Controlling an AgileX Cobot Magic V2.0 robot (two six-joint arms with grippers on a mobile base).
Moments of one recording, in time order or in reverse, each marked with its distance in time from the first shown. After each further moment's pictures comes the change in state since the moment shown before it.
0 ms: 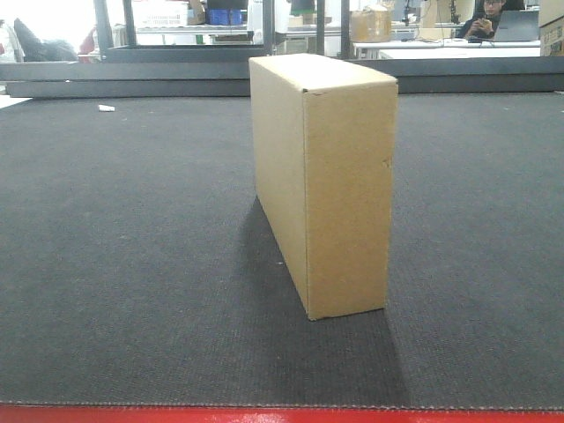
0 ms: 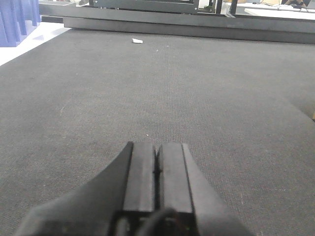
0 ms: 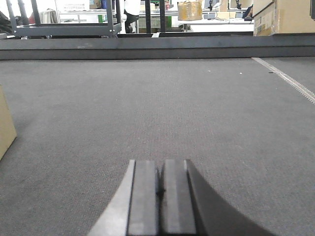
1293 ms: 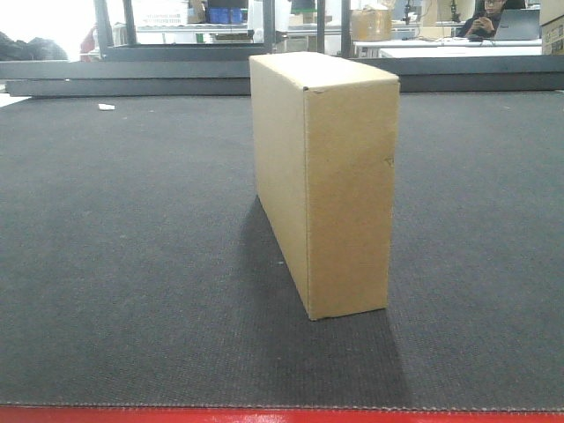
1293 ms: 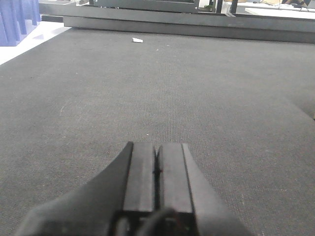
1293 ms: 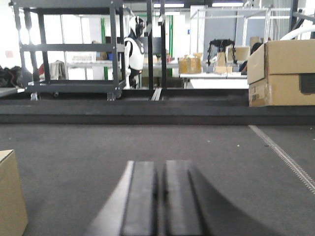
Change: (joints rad) left arm 0.000 0.000 0.000 0.000 0.000 0.000; right arm 0.005 0.188 -0.347 -0.006 0.001 0.000
